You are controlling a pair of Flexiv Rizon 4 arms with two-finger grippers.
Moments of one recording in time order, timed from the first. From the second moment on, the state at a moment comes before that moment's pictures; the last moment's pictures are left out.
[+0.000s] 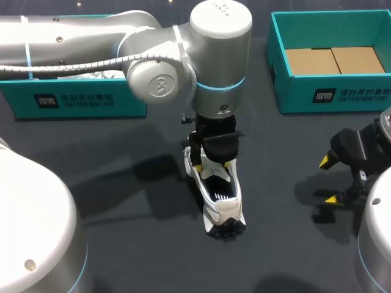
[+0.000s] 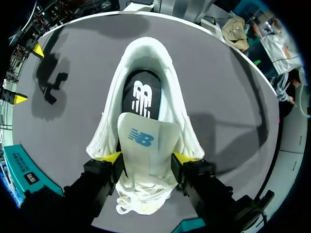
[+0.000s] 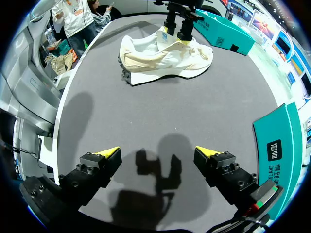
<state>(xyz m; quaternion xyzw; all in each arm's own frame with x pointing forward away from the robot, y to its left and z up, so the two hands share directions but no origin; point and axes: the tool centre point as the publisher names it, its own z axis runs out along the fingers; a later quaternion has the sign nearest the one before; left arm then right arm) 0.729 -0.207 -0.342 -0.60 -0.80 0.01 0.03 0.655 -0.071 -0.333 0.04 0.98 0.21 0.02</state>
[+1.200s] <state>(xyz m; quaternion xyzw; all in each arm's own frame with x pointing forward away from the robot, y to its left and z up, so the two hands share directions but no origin) 0.713 -0.205 -0.309 -0.62 -0.78 0.05 0.06 0.655 -0.071 -0.333 0.04 0.98 0.21 0.02</state>
